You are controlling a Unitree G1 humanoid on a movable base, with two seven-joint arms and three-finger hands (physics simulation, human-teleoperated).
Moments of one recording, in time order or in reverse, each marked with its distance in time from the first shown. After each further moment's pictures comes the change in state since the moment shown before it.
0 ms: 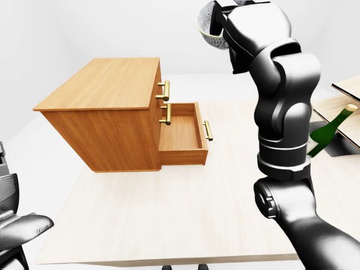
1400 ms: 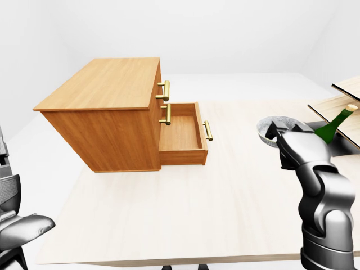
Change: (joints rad) left arm 0.023 0.018 -0.001 0.000 -0.016 0.000 0.006; right arm 0.939 -0.125 -0.267 -0.380 0.113 0.000 0.000
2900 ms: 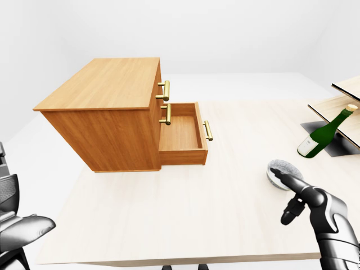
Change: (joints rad) left arm -0.024 -0.036 0.002 0.000 0.033 0.000 -0.029; right arm 0.053 -0.164 -0.047 0.731 0.412 0.000 0.000
